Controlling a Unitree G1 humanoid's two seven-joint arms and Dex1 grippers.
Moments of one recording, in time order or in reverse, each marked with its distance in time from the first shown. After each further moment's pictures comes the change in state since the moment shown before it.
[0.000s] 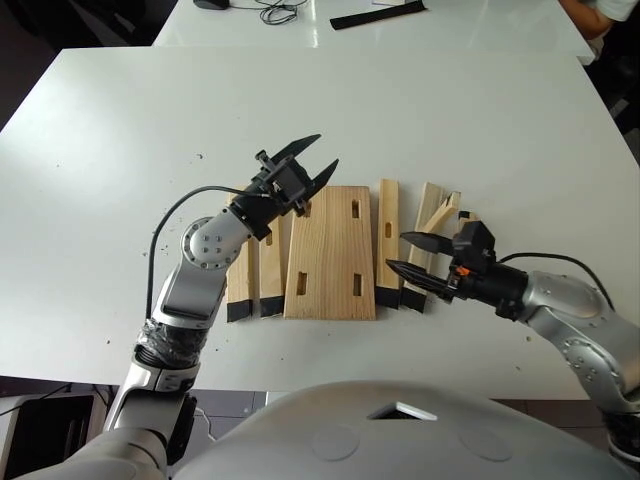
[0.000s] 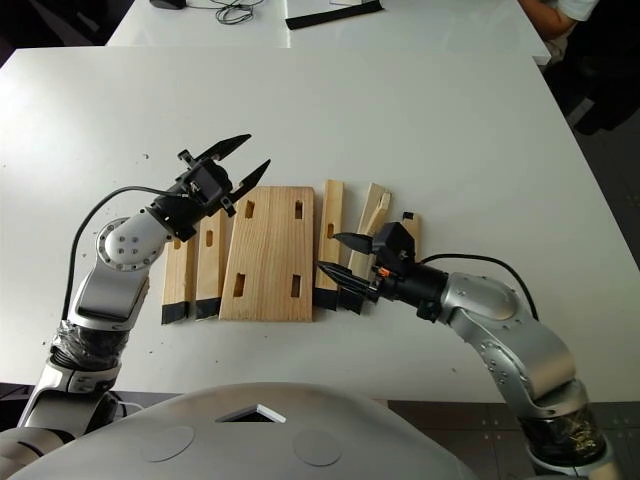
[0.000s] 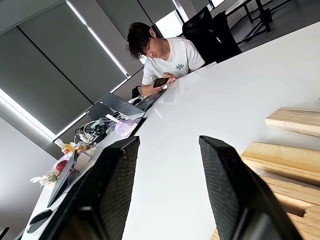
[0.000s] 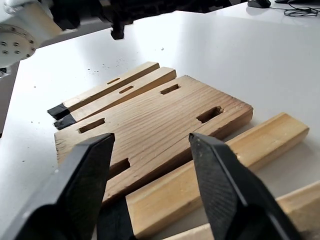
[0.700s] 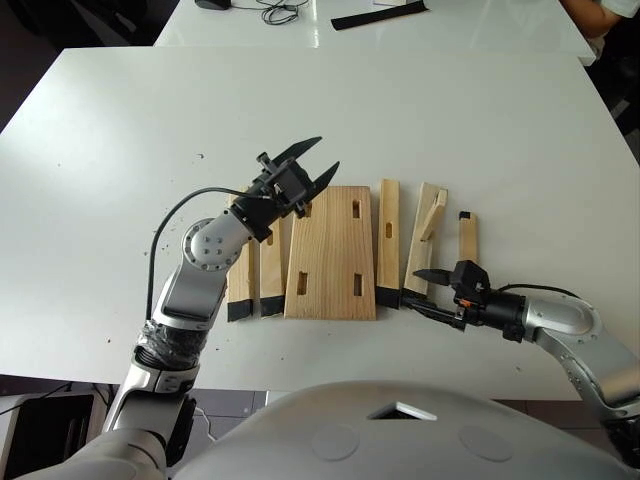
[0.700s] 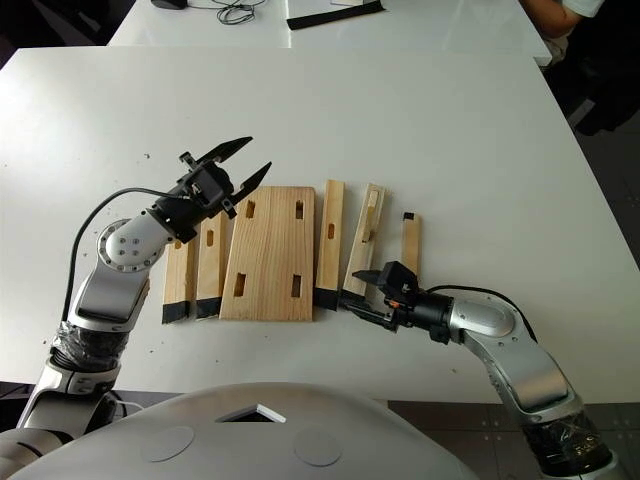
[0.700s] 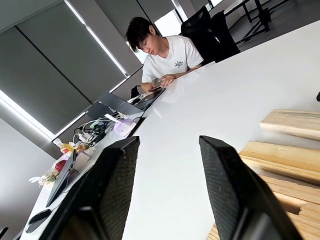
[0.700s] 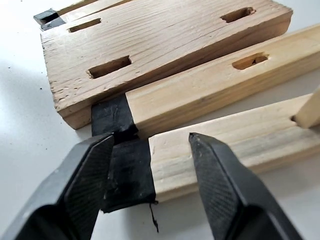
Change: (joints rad) left arm 0.015 0.001 -0.006 -0.010 0.001 0.000 0.002; right arm 0.103 -0.111 0.006 0.130 -0.184 -0.150 0.189
